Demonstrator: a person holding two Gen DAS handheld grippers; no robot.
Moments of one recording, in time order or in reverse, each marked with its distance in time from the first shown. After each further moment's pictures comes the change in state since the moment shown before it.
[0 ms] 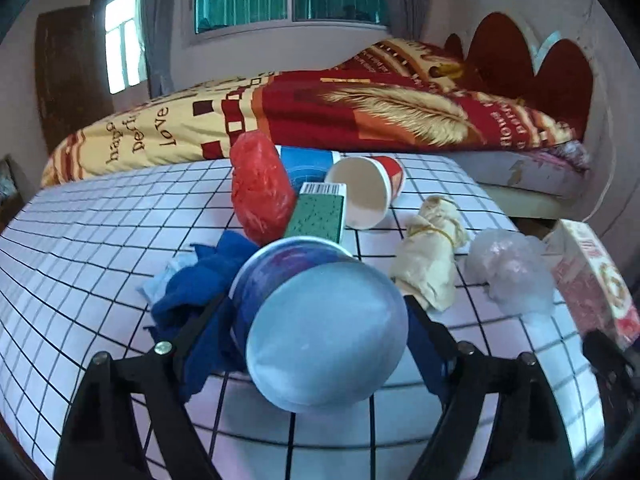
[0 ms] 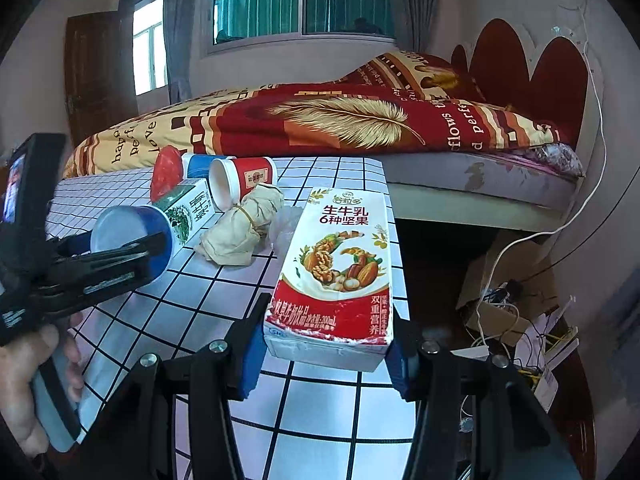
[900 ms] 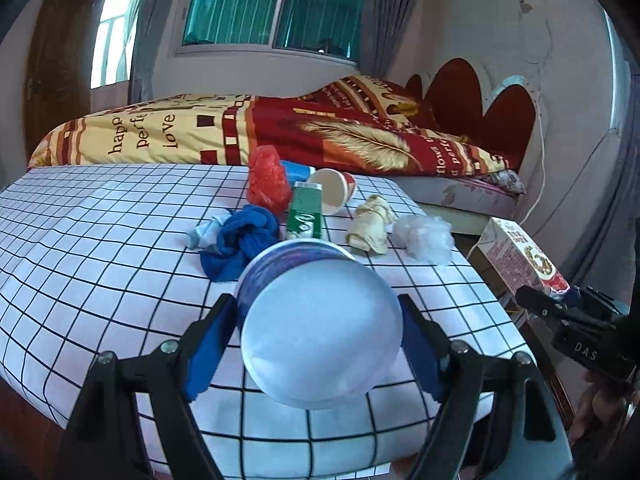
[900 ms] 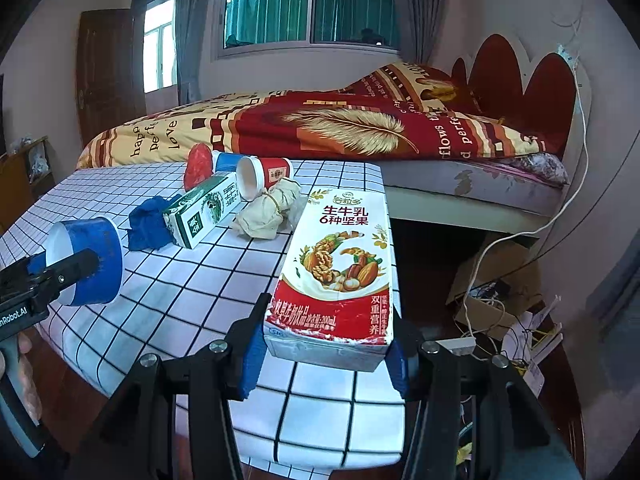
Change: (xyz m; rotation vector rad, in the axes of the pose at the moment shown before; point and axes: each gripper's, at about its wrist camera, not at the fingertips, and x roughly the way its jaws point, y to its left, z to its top) left arm -0.101 0.045 -0.049 -0.046 -0.094 -0.211; right arm -0.072 0.012 -0.028 -0.034 -0.022 -0.015
